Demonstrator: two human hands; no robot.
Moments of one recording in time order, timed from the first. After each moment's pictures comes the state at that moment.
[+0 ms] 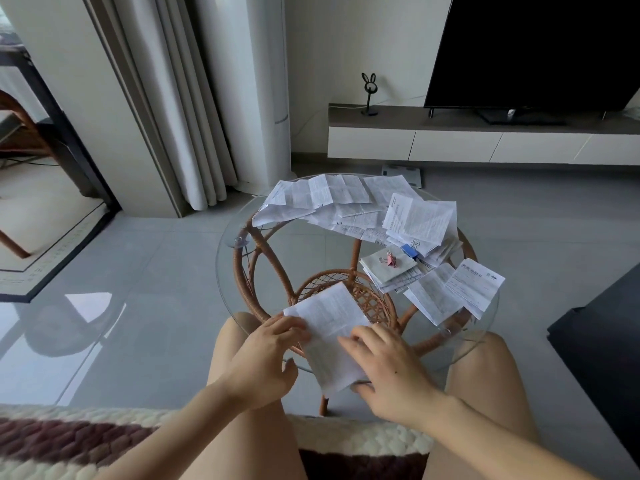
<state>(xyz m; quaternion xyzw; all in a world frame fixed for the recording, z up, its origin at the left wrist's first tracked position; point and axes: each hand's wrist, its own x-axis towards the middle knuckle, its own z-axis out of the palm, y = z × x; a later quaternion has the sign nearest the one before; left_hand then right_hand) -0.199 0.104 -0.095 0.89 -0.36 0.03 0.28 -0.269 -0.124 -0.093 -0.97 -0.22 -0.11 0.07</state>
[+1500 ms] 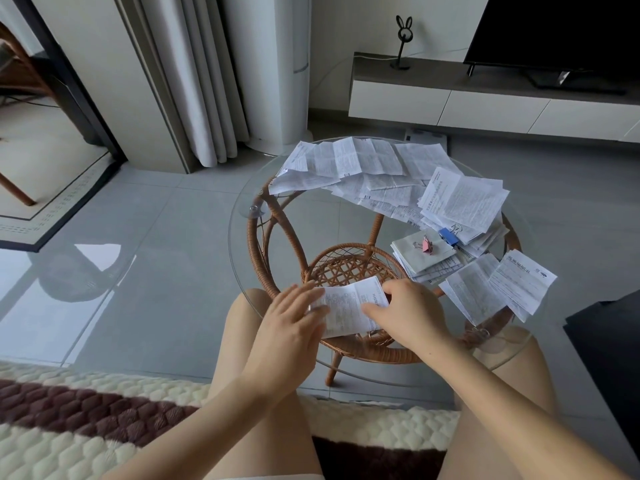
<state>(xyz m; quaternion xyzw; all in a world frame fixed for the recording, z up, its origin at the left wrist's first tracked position) -0.196 0.090 -0.106 0.91 -0.29 0.16 0.23 -0.193 -0.107 -0.071 -0.98 0.08 0.02 0.18</state>
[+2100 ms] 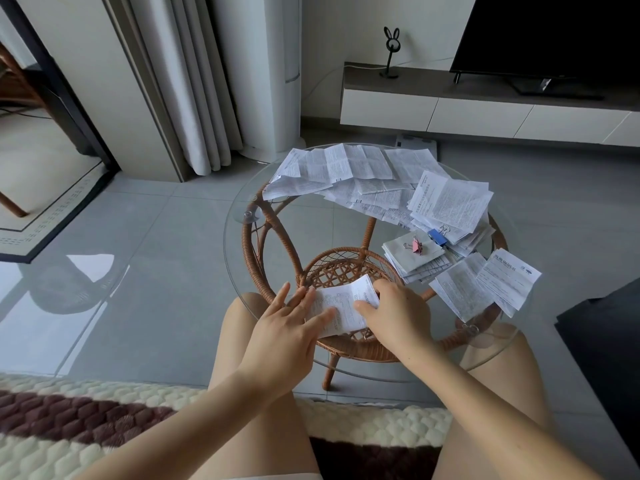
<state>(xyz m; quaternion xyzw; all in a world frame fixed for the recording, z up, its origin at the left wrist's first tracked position) -0.194 0.093 -0.107 0.92 -0.35 0.14 0.14 -0.202 -0.094 -0.063 -0.98 0.11 -0.01 0.15</state>
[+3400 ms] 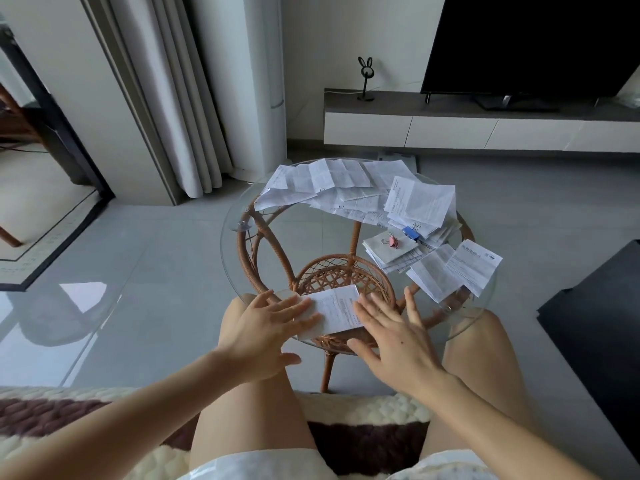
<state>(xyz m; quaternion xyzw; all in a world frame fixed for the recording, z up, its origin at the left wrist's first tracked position) -0.194 0.121 -0.086 0.88 -0.47 0.04 0.02 -0.268 -0.117 -0.104 -0.99 -0.08 -0.10 0.01</state>
